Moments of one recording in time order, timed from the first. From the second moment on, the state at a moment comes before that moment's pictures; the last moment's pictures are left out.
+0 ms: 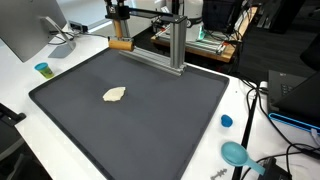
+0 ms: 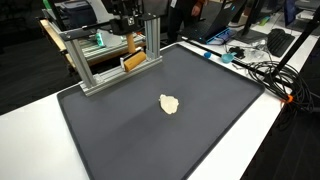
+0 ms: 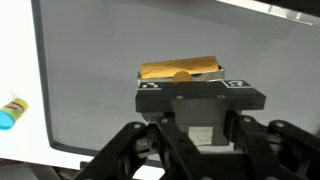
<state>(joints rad) -0.15 -0.24 -0.12 -2.32 -0.02 2.24 -0.45</state>
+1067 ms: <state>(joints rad) 0.00 -0.64 0.05 -2.33 -0.07 1.80 -0.01</state>
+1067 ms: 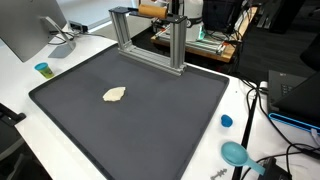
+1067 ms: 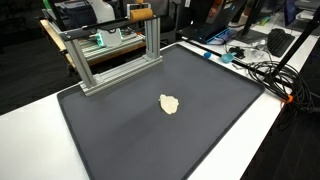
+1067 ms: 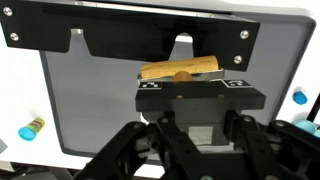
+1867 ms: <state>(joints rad) -0.02 -0.62 0.04 -2.33 -0.01 1.95 0.09</state>
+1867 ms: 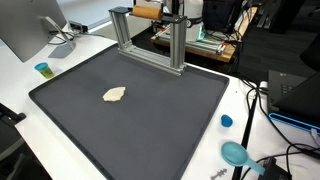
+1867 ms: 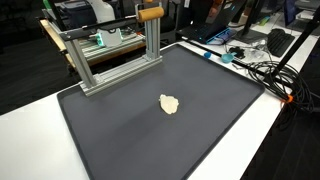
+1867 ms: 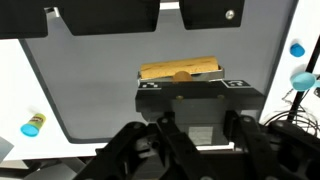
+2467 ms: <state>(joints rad) -0.07 -0.55 0.04 -2.40 -0.16 1.98 0.08</state>
